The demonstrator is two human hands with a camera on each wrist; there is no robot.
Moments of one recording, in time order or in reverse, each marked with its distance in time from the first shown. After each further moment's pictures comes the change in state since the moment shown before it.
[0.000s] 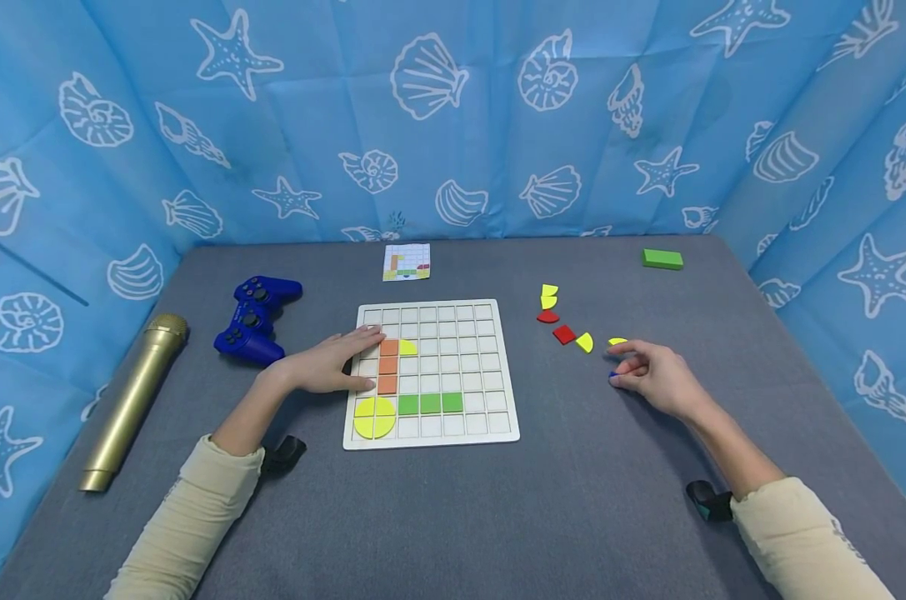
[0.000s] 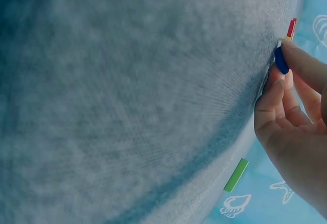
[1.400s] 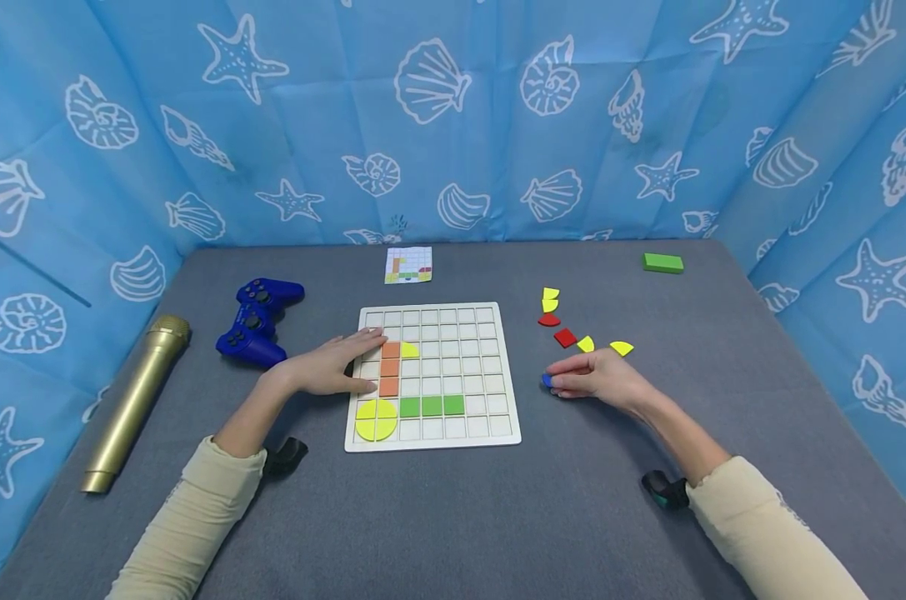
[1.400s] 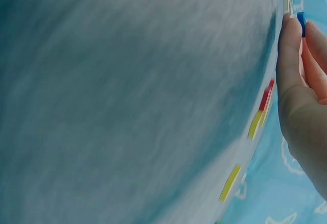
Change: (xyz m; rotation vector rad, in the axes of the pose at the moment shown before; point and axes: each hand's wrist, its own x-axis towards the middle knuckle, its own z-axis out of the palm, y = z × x) left_hand 0.000 0.001 0.001 0.017 0.007 0.000; right_hand 0.022 -0.047 0.027 0.510 -0.331 0.134
